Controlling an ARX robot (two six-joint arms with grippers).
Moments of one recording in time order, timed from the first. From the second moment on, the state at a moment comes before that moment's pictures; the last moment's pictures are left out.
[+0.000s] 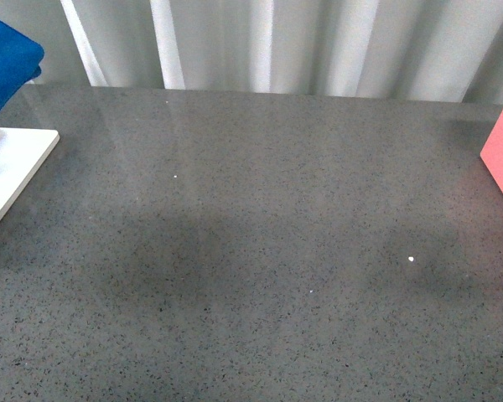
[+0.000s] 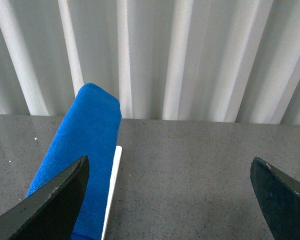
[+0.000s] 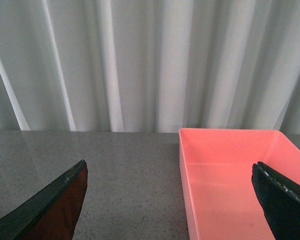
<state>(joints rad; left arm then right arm) 0.00 0.00 0.02 0.00 0.00 0.00 0.00 0.00 0.02 0.00 0.00 -0.01</state>
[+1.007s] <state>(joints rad) 0.00 0.00 0.02 0.00 0.00 0.00 0.00 0.00 0.02 0.00 0.00 -0.01</state>
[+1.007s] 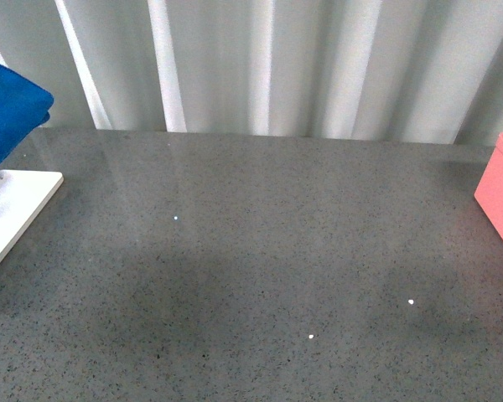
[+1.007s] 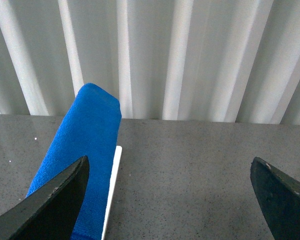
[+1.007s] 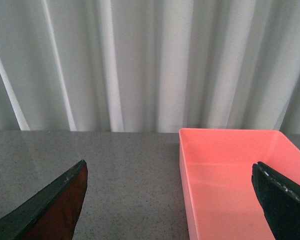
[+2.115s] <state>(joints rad) 0.21 1.42 0.86 0.04 0.11 0.27 0.00 0.00 0.02 0.00 0.00 -0.01</state>
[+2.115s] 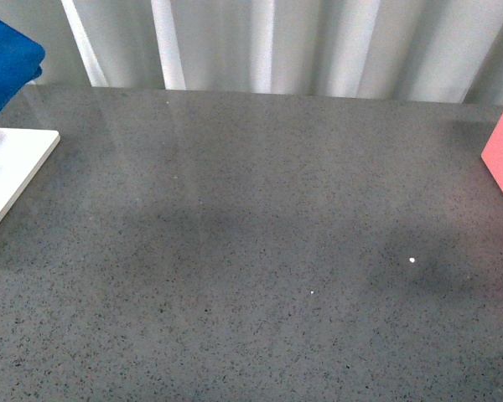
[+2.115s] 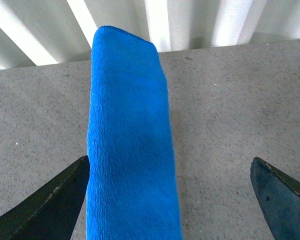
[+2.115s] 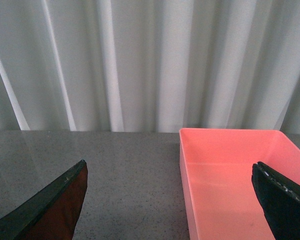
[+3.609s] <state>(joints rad) 0.19 1.84 1.05 0.14 -0.06 0.37 0.00 0.00 0.02 0.00 0.00 -0.01</state>
